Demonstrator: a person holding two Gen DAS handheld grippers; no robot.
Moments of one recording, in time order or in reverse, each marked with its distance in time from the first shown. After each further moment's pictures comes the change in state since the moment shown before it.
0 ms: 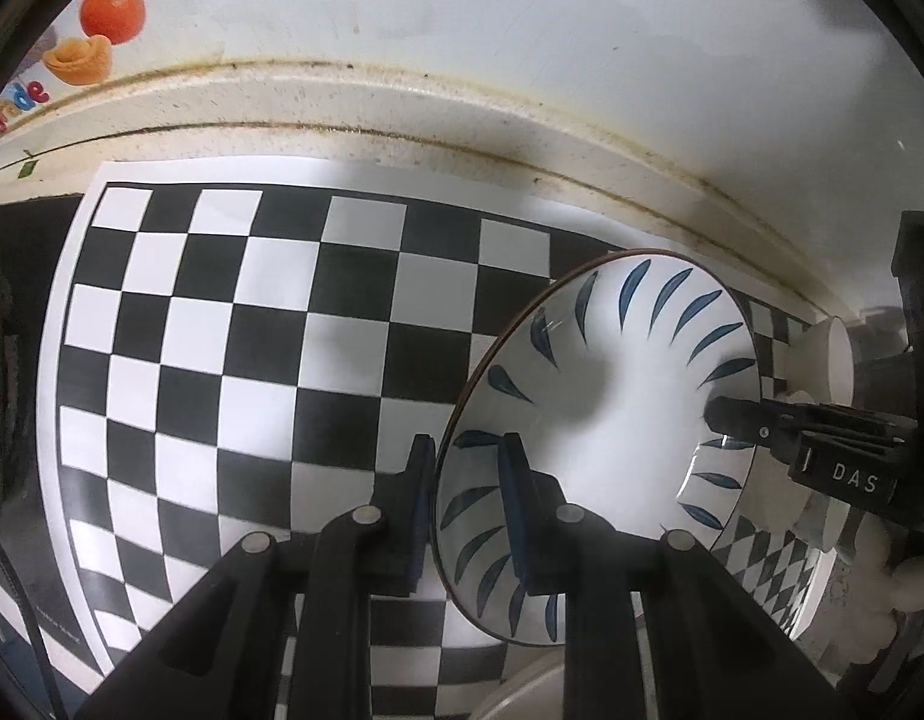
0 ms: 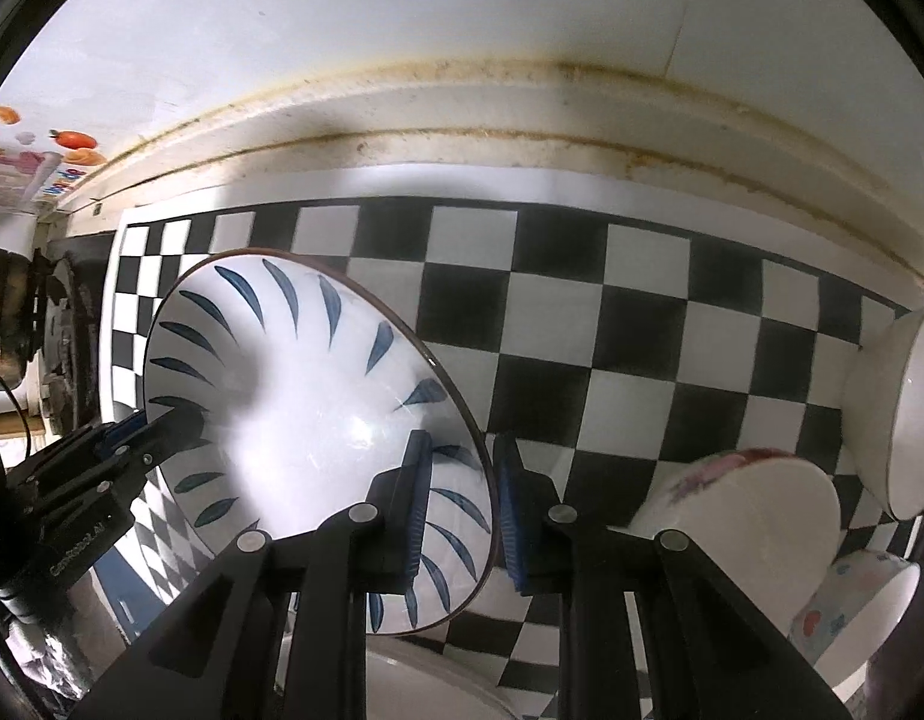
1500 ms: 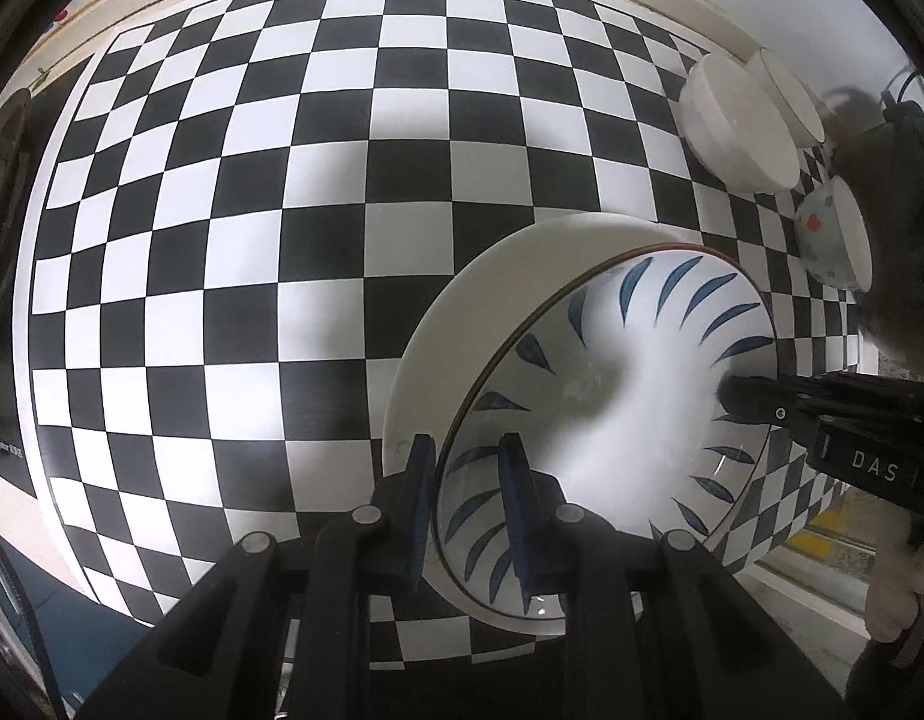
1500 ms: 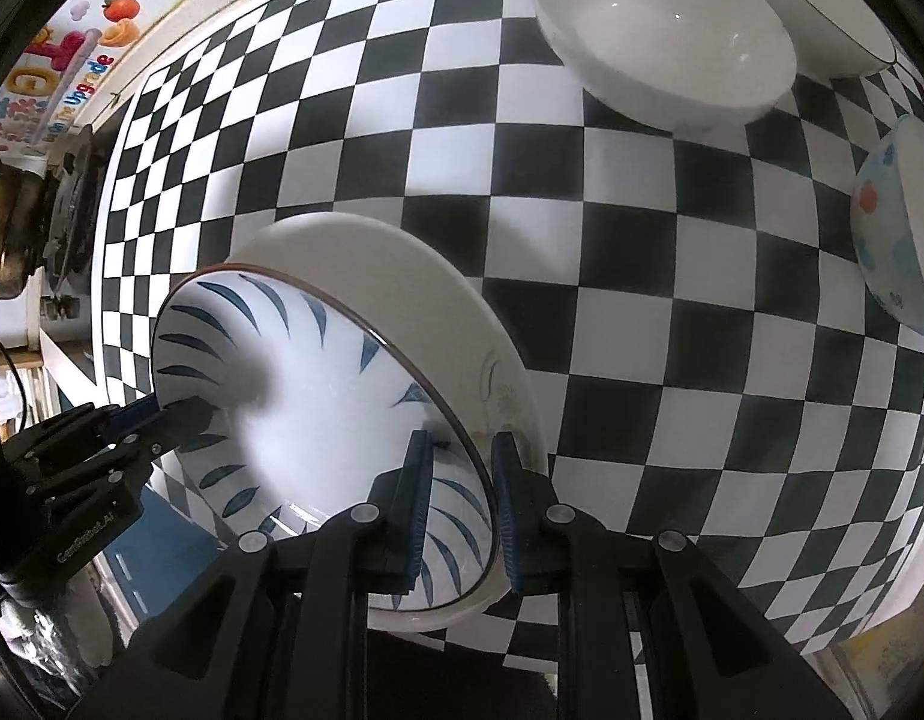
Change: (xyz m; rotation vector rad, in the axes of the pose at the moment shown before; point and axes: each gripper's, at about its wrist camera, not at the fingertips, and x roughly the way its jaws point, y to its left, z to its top) left arm 0.006 -0.040 -0.194 0.137 0.140 0.056; right arm 0.032 -0.021 -0.228 0.058 0.067 0.015
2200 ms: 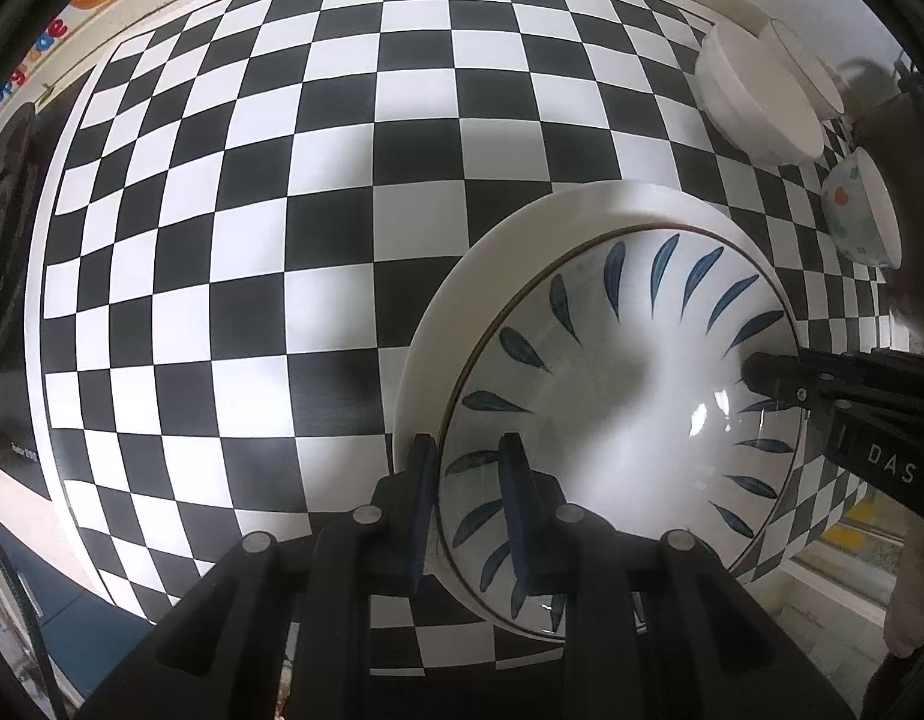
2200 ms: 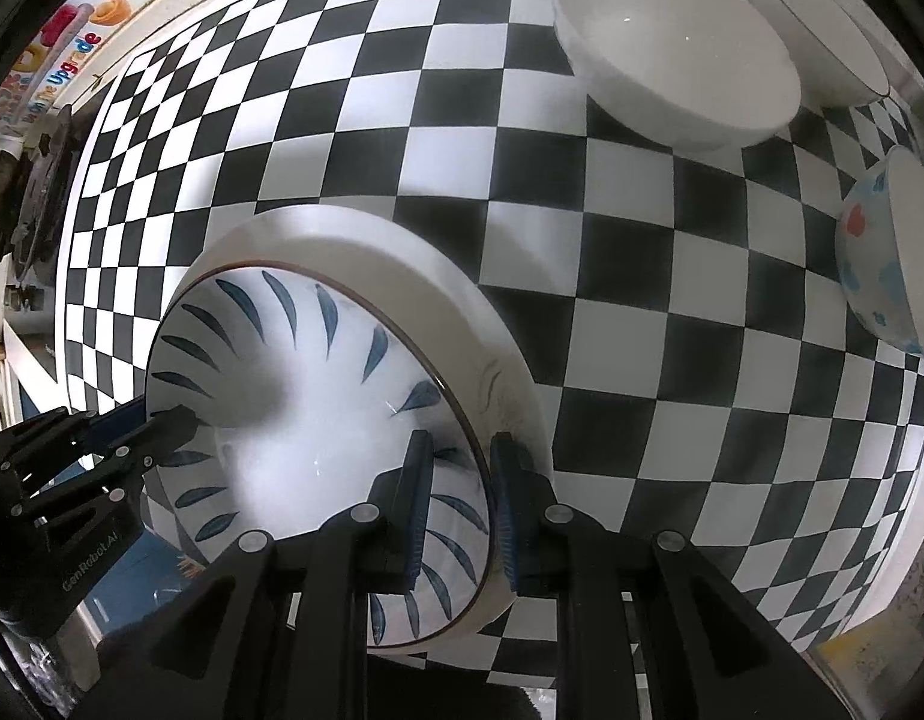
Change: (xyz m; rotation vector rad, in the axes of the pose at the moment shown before) left arm 0.017 -0.012 -0.005 0.031 0.006 0.076; right arm 0.018 0.042 -0.013 -0.013 -0.035 -0.103
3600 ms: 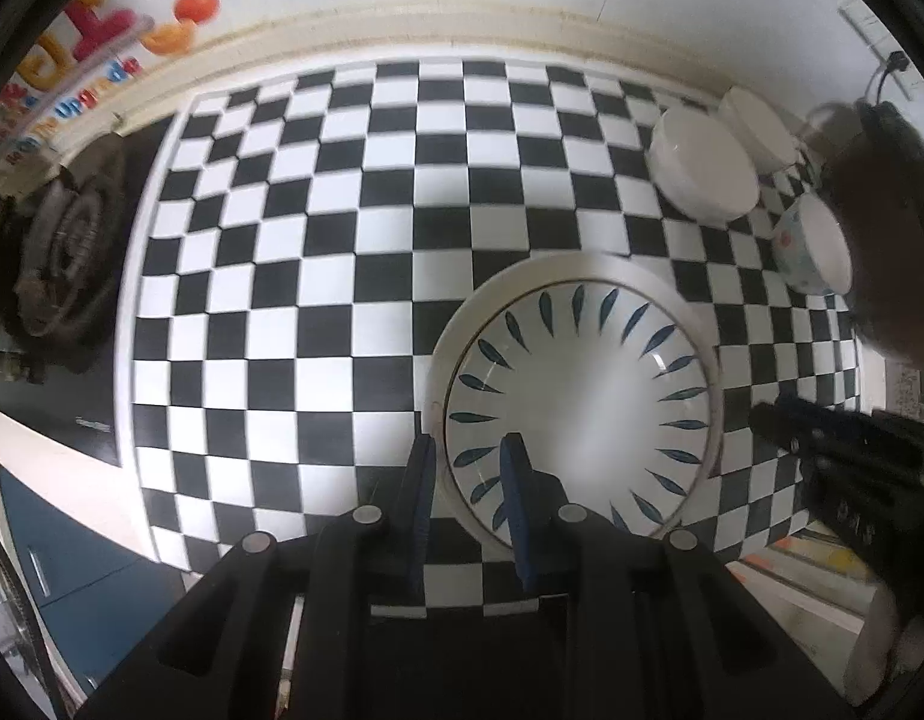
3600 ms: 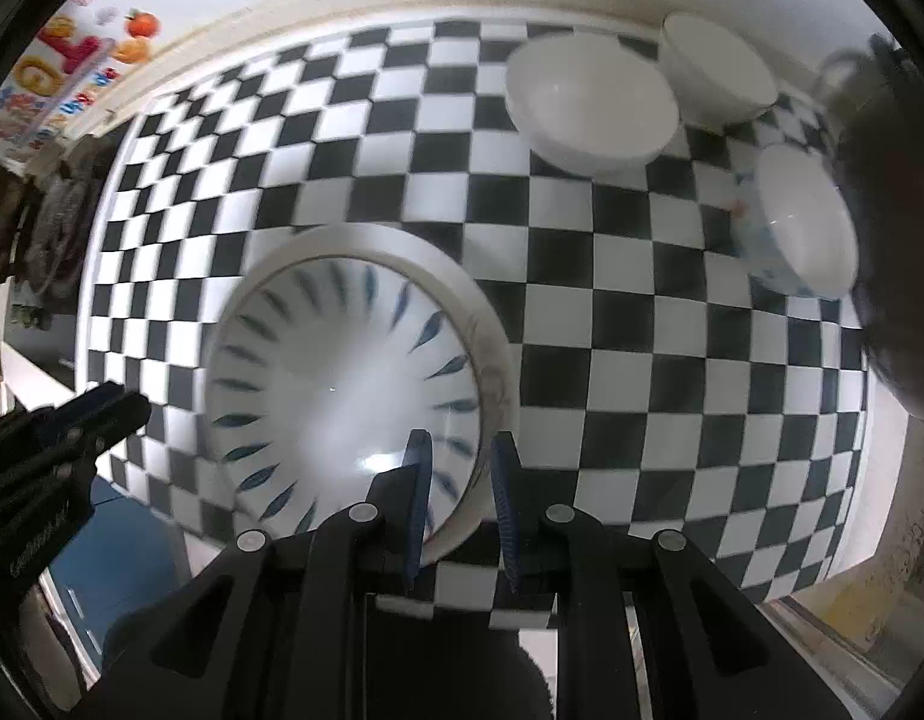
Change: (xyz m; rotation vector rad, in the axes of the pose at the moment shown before) left arm -0.104 -0.013 -0.032 -0.033 -0.137 0.044; right arm -0.095 0.012 -0.063 0.033 -0.151 -0.057
